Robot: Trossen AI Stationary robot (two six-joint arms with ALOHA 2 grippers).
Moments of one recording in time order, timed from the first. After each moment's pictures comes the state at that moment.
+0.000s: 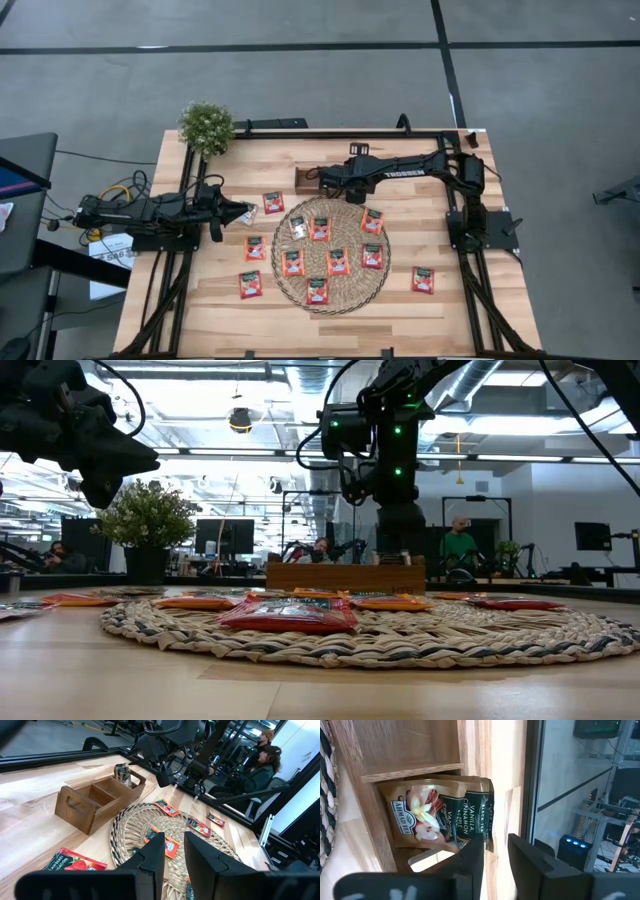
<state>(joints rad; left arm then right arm) -0.10 0.00 0.09 -0.19 -0.29 -0.51 -0.17 1.98 1.50 -1.02 0.70 -0.16</state>
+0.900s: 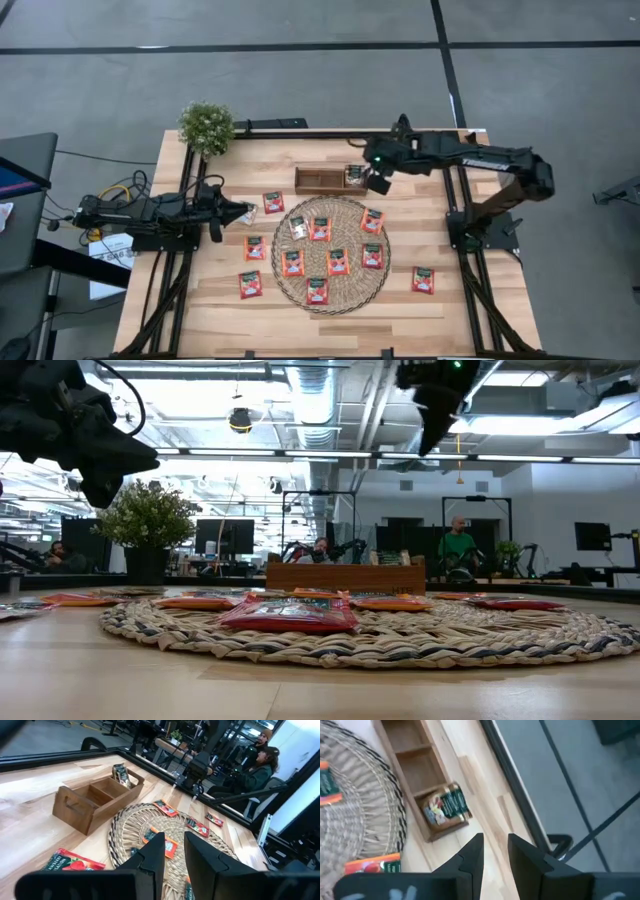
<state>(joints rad) -0.10 0.00 0.09 -0.18 -0.28 -0.51 -0.18 1.46 1.42 -1.09 0.47 0.03</state>
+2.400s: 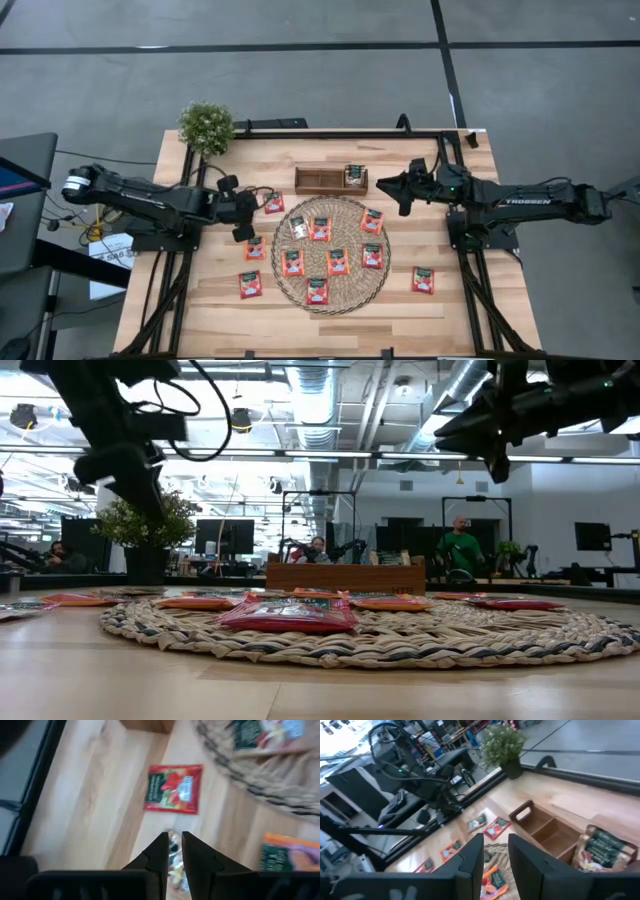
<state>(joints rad) -0.10 1.08 0.66 -0.72 -0.52 -0.25 -0.17 0.75 0.38 0.19 0.05 0.52</state>
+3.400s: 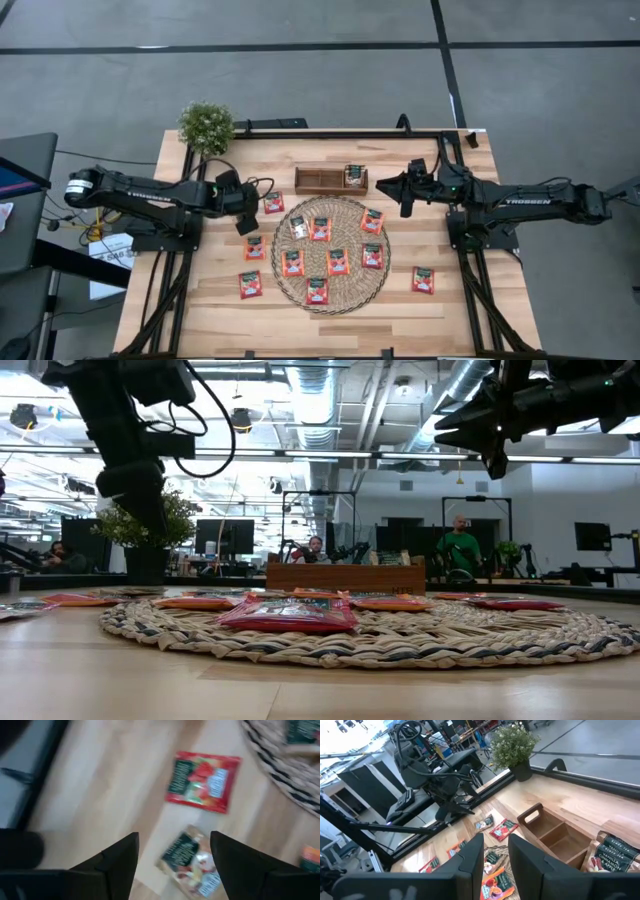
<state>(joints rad) 0.03 1.13 0.67 -0.72 -0.47 -0.28 -0.17 0.75 0.38 0.22 0.02 0.49</state>
